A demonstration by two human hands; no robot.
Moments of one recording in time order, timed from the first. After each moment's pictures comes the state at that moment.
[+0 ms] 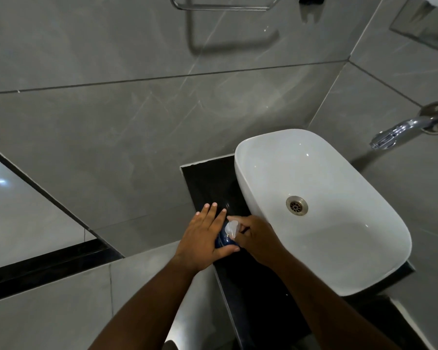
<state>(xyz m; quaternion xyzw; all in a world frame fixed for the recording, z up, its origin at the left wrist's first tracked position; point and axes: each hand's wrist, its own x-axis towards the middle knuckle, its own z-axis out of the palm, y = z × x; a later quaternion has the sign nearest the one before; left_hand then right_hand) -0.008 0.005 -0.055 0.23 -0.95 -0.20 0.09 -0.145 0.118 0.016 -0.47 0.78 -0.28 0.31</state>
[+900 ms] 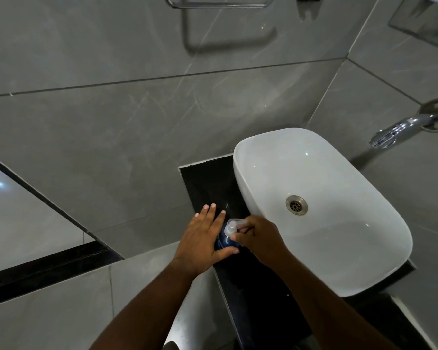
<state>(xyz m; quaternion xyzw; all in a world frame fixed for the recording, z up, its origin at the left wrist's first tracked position) -0.006 0.006 -0.057 0.23 -0.95 -0.20 0.09 -0.145 0.122 0.023 -0.41 0.81 -0.32 0.26</state>
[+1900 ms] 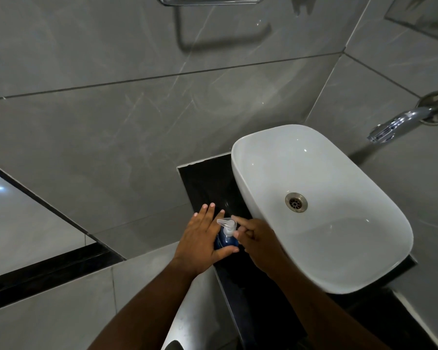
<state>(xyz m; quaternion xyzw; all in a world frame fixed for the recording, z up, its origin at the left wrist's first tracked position) -0.005 0.005 -0.055 0.22 -0.95 -0.21 0.10 -0.135 0.127 0.017 -0.42 0.77 -0.39 0.27</state>
